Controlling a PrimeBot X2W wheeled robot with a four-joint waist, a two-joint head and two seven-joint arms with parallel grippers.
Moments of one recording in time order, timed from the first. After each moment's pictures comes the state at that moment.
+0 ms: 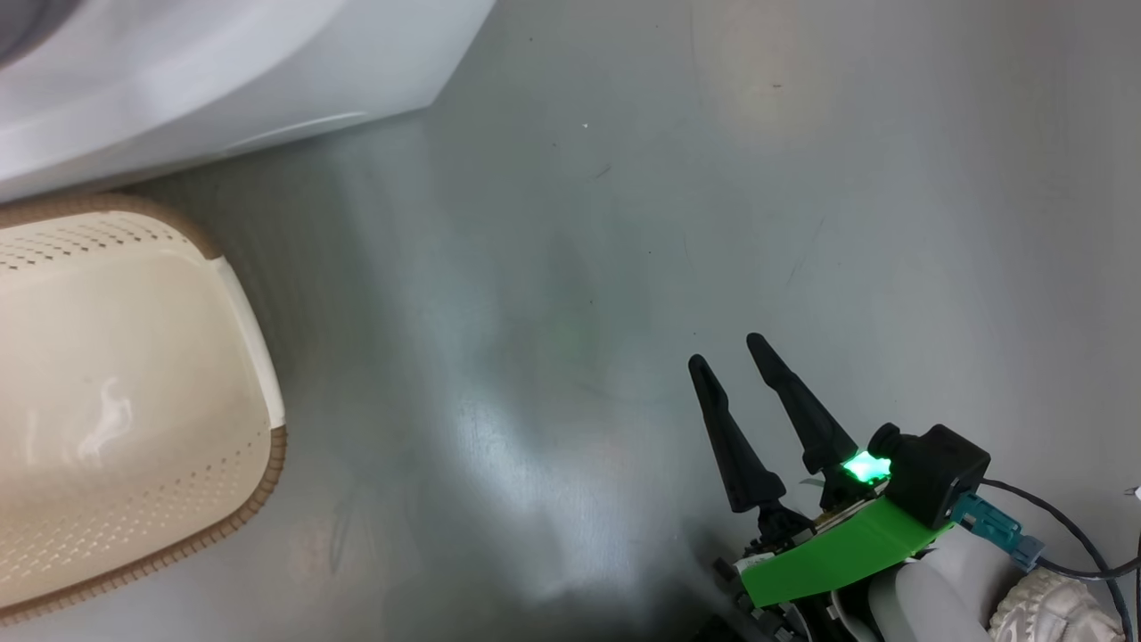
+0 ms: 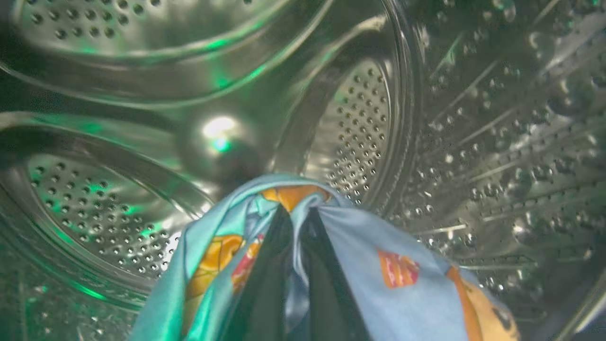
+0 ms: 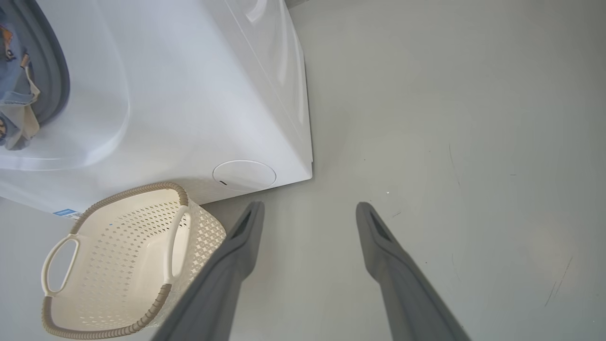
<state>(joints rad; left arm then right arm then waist) -1.33 0.60 -0.26 0.49 -0.45 -0.13 -0.26 -0.19 -0.05 0.29 0.05 0.43 0.13 -0.25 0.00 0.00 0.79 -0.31</state>
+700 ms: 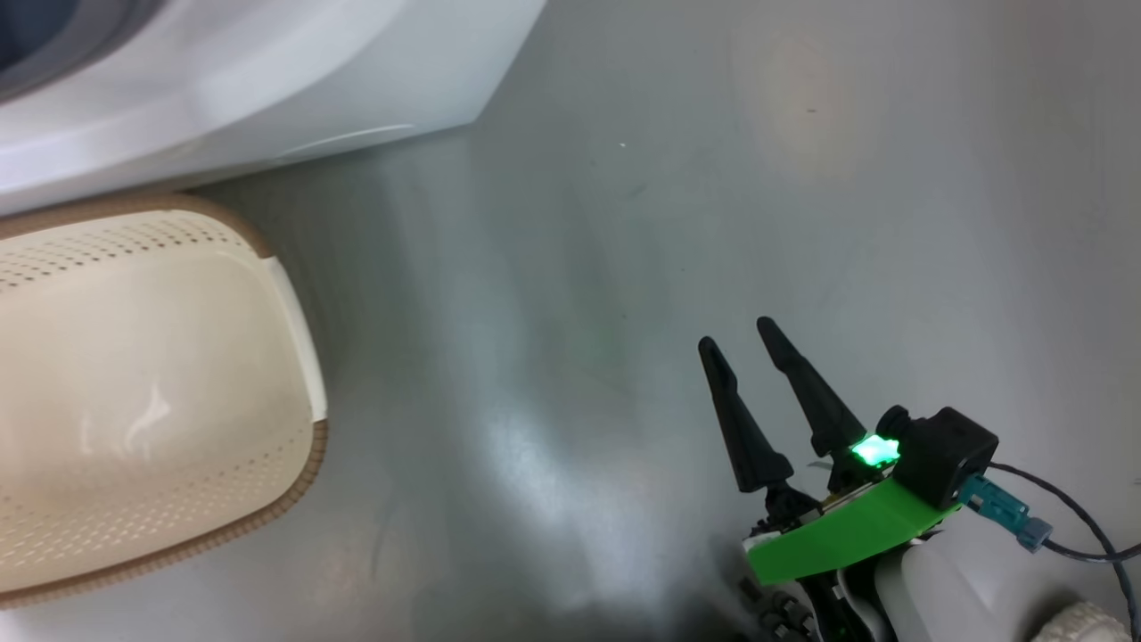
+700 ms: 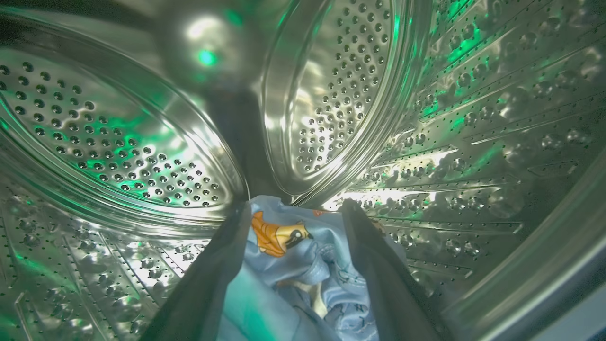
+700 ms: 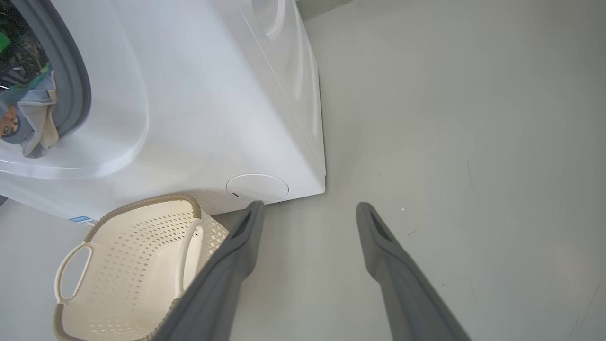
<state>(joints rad) -1.26 0.55 -0.34 0.64 -0.54 -0.13 -0.26 -0.22 -0.05 0.27 0.07 0.43 0.13 -0.25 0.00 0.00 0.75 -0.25</state>
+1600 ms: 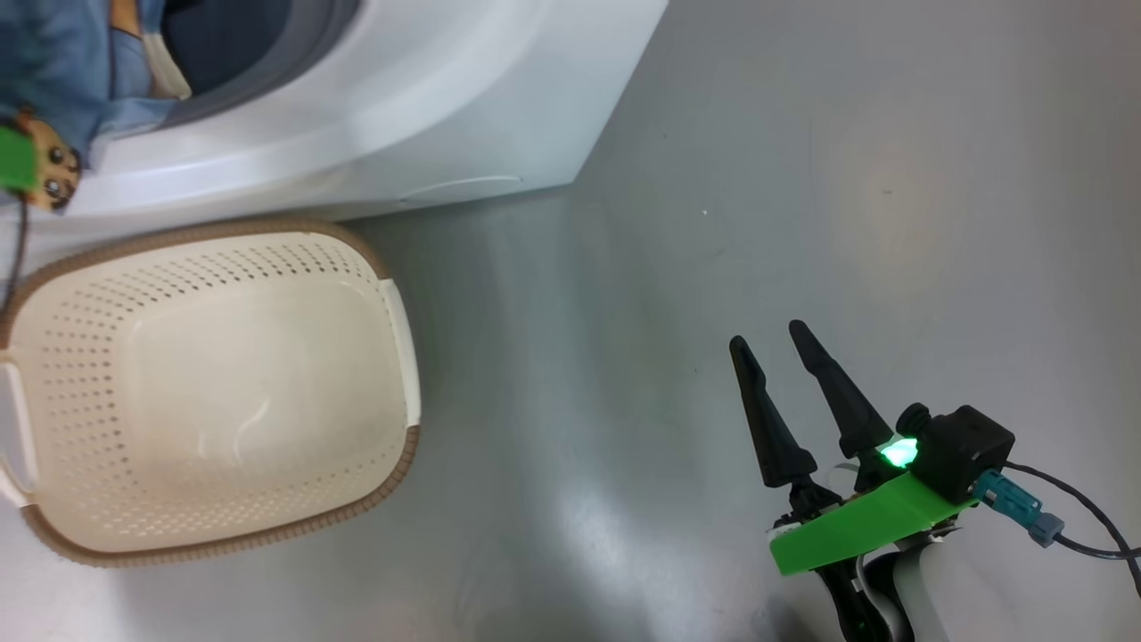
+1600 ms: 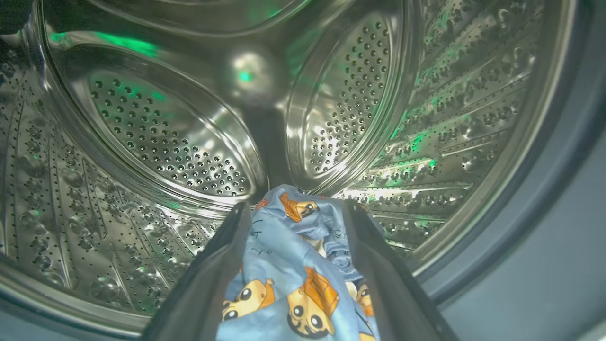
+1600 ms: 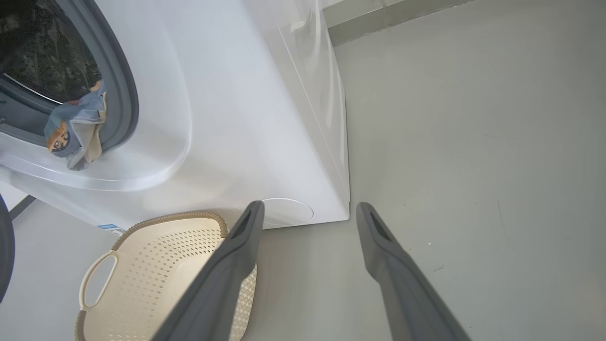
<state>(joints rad) -0.97 0.45 -0.23 0.48 -0.54 -0.12 -0.26 -0.23 -0.05 0.21 0.13 0.40 0.13 -0.25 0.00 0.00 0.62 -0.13</state>
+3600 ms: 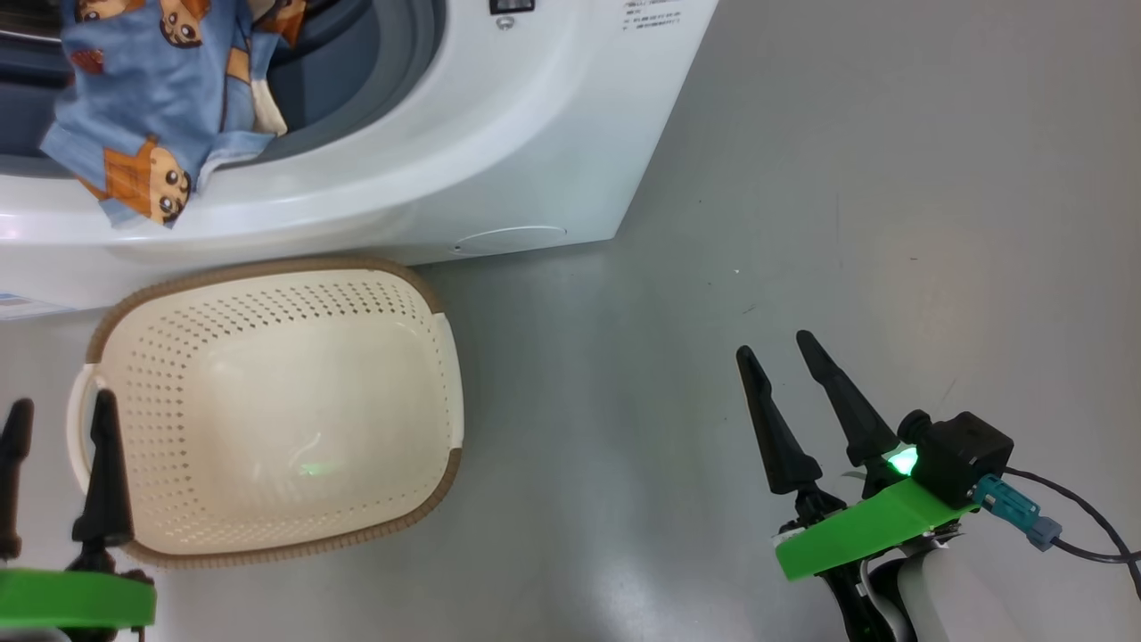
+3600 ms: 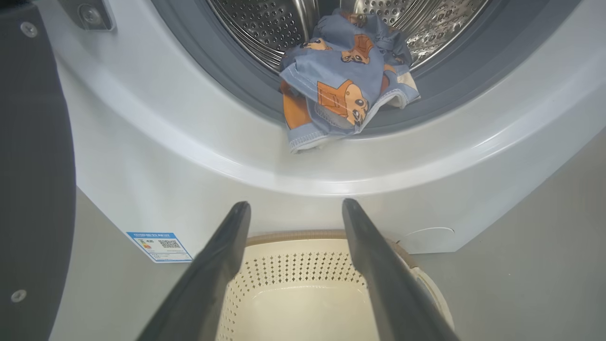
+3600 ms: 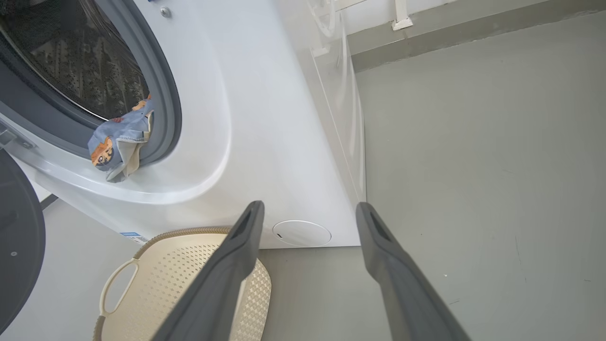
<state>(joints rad) -0.10 0.27 0.13 0.12 -0.39 -0.09 -0.26 -0.22 -0.05 0.19 0.16 0.37 0.13 -0.25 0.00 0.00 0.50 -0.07</state>
